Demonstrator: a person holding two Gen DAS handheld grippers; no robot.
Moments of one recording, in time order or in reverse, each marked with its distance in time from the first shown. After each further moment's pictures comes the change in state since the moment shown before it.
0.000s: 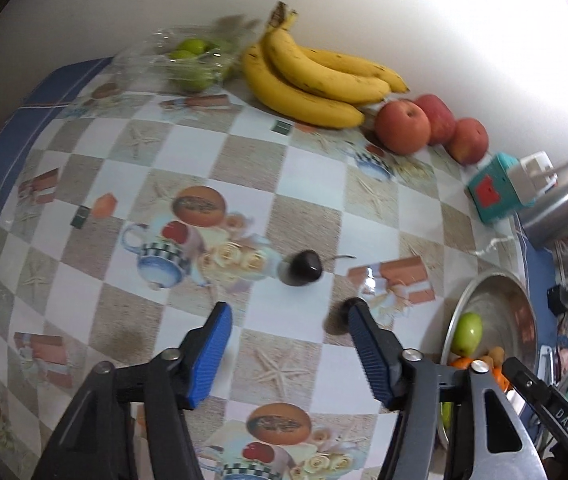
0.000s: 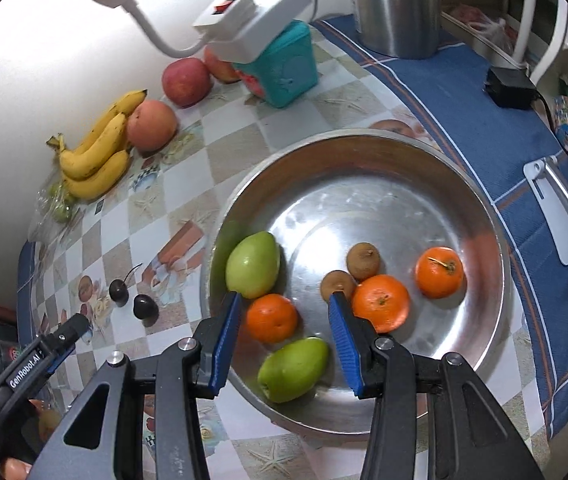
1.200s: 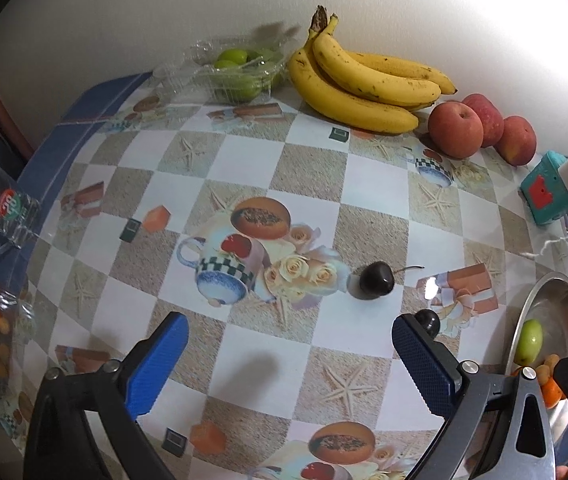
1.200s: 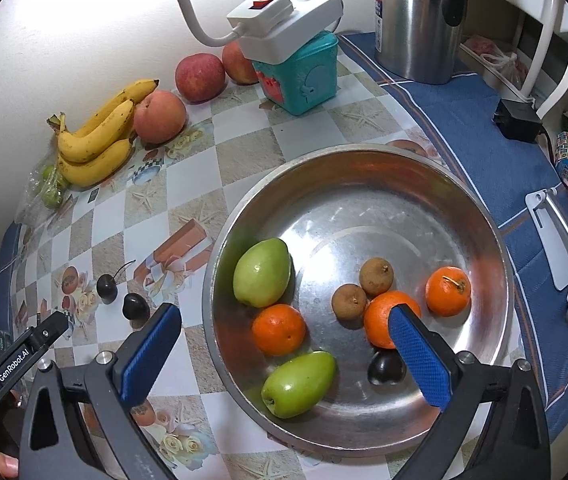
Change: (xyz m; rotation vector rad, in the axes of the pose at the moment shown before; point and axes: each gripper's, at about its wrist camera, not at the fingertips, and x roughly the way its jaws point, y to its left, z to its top) left arm 0.009 0.018 0.002 0.042 -0.044 0.187; right arm 0.011 0.017 -0.004 -0.067 -0.048 -0.050
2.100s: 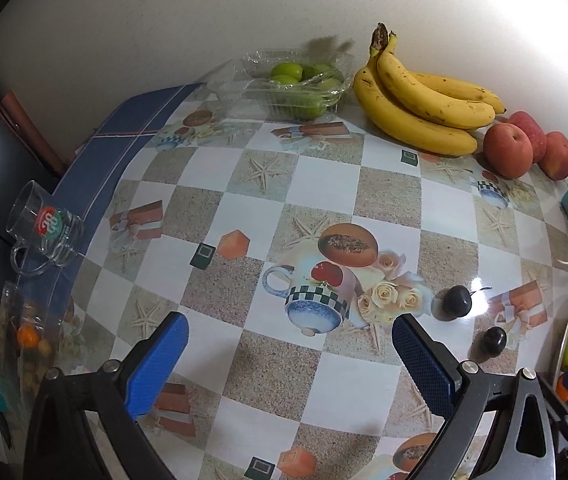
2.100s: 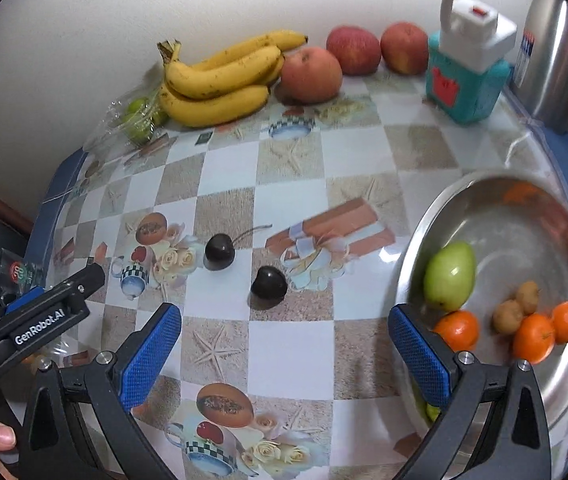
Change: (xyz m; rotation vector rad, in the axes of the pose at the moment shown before) left arm 0.000 0.052 0.014 0.001 -0.030 0.110; right arm 0.027 0.106 -0.022 -0.230 0.055 0.194
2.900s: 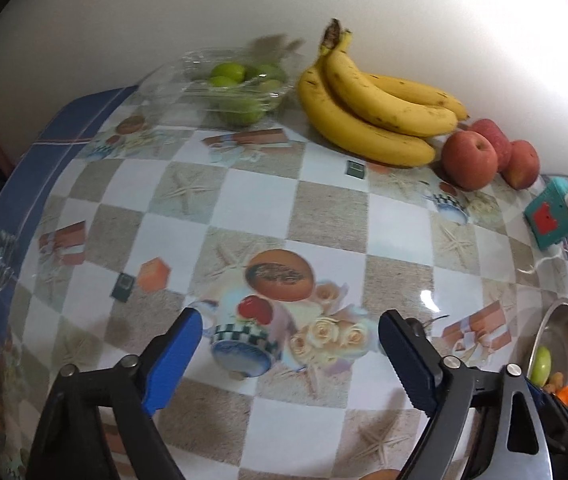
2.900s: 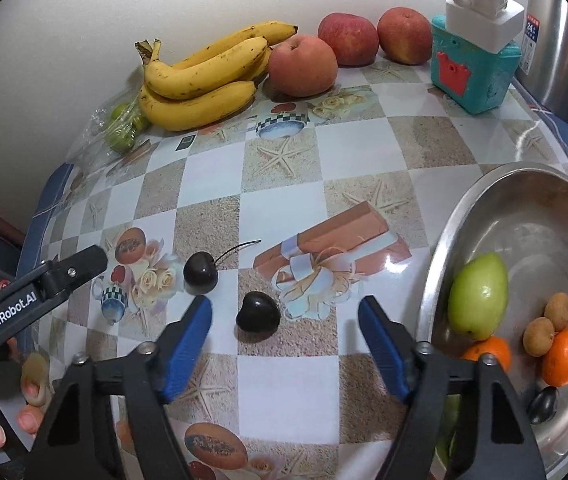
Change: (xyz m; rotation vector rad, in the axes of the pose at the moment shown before) left arm 0.028 -0.025 0.019 0.031 -0.011 -0.209; right arm 0.032 -0.005 0.012 0.027 -0.035 -0.014
